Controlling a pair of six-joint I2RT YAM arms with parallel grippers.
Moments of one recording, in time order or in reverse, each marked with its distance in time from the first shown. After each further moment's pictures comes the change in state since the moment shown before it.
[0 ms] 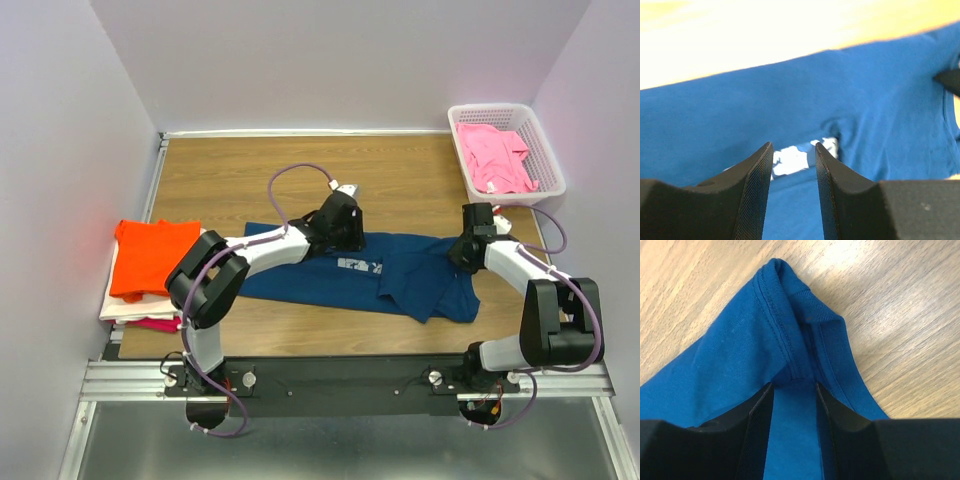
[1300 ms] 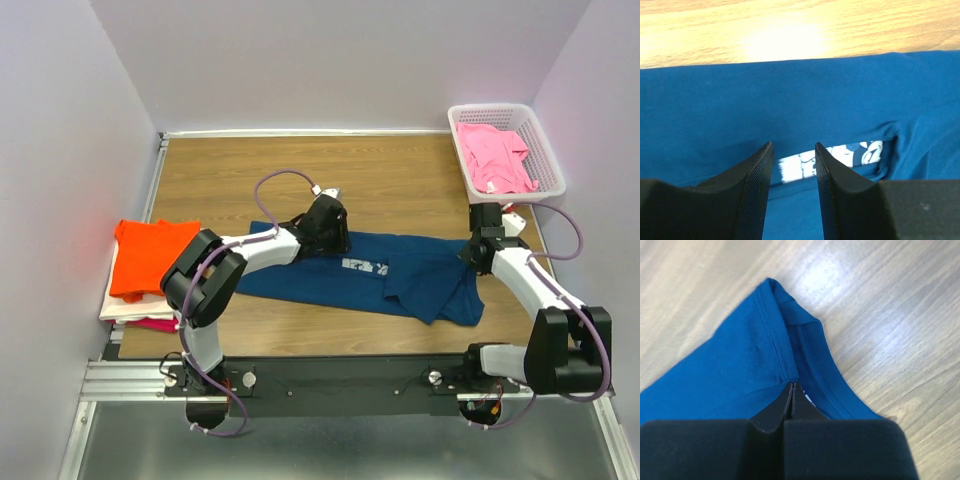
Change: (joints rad) left arm 0.076 -0.018 -0.098 0.030 -0.016 -0.050; right arm 0.000 -0.159 0.011 -0.118 0.133 -0.018
